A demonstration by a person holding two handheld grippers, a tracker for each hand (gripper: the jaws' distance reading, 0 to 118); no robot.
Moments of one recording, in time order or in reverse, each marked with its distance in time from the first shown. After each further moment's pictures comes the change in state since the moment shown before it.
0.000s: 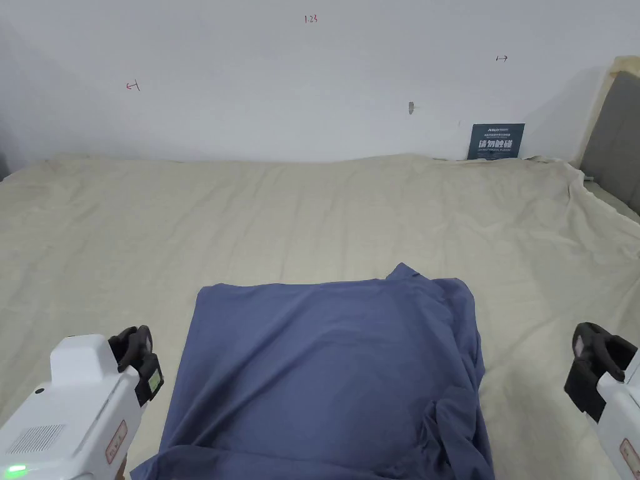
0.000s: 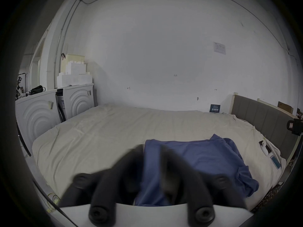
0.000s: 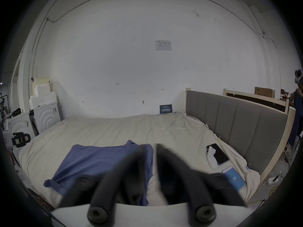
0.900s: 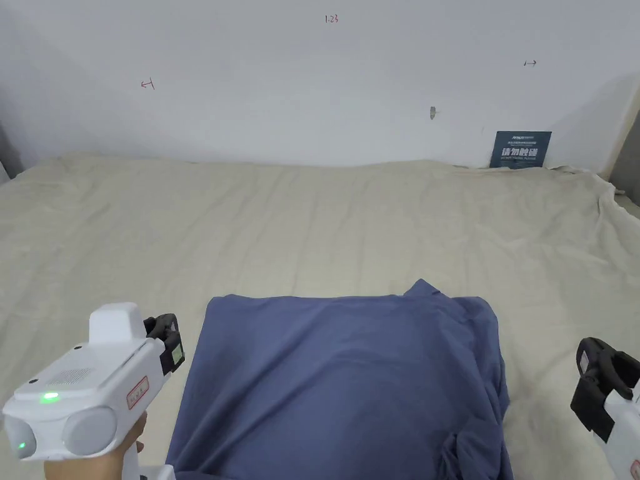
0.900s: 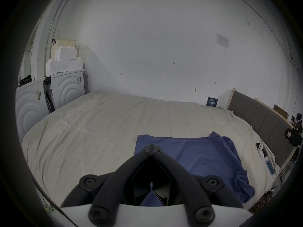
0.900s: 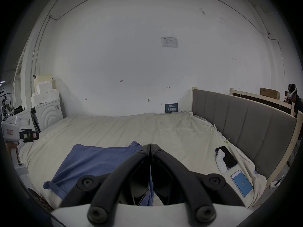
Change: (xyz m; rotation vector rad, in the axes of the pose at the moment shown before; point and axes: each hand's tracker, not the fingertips) left arm -0.009 0.028 -0.105 -0.156 -0.058 0.041; right arm -0.010 -0.002 -0.014 -0.031 0.049 0.009
